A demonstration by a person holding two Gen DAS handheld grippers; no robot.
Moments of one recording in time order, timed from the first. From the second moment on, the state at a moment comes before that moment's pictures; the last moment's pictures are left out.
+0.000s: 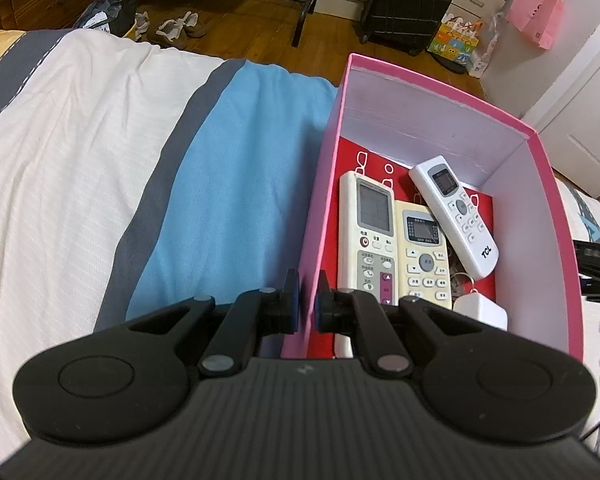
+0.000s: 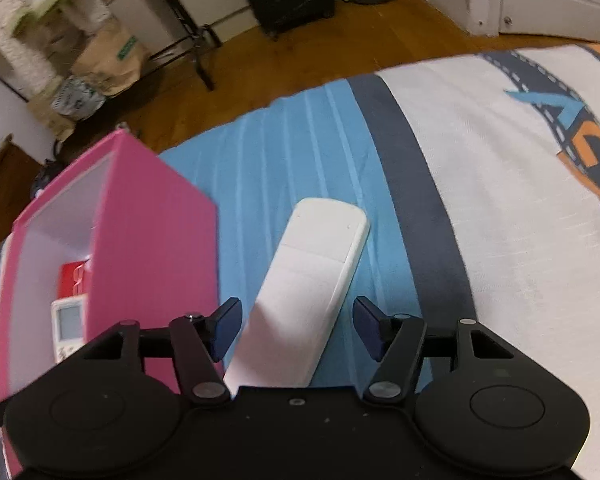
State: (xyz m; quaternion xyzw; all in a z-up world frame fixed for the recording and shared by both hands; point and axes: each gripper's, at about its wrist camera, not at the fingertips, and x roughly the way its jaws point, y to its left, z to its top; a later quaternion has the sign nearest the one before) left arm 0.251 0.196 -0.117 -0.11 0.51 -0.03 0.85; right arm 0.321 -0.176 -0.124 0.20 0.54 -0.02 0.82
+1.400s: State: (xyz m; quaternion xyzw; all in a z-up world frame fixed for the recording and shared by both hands) left arm 0.248 0.199 -0.113 -0.12 0.51 -0.04 0.85; right arm 0.310 -0.155 -0.125 -0.07 0.52 0.07 0.85
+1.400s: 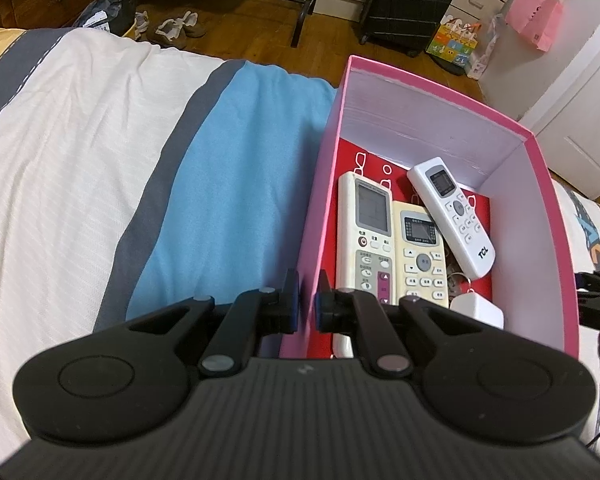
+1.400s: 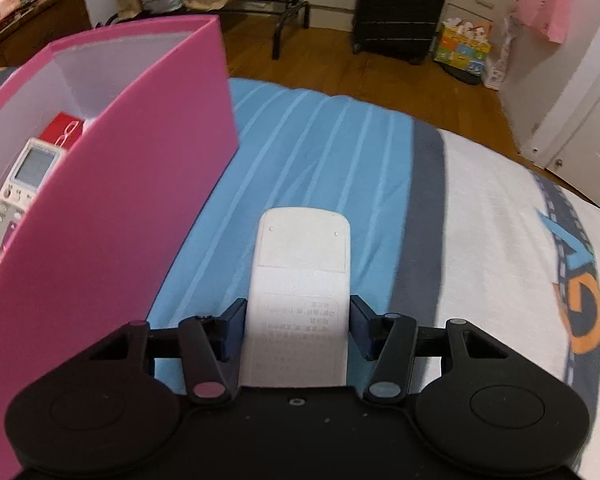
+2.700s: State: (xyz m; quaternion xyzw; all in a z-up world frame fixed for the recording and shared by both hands) left arm 0.247 0.206 -0.113 -0.12 0.50 -0.05 0.85; right arm 0.320 -0.013 -0.103 0.16 0.51 0.19 0.83
